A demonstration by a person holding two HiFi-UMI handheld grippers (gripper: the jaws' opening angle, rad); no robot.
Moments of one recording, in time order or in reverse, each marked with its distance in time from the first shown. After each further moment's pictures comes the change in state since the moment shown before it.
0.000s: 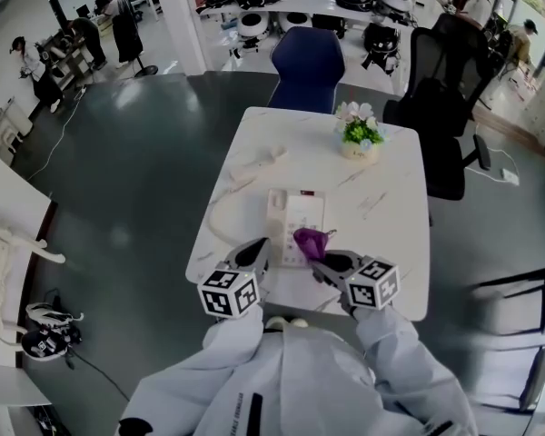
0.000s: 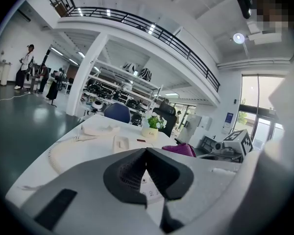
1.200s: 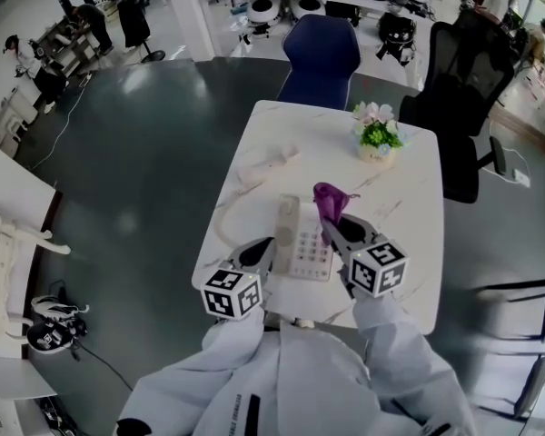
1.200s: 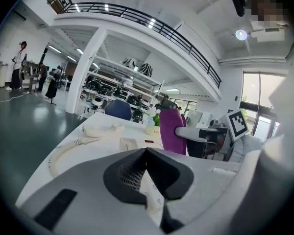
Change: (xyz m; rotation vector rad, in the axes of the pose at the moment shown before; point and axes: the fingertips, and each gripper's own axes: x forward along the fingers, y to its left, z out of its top) left arm 0.023 0.031 0.011 0.010 0.052 0.000; right arm 0.030 -0.064 0.105 -0.052 -0.202 -0.238
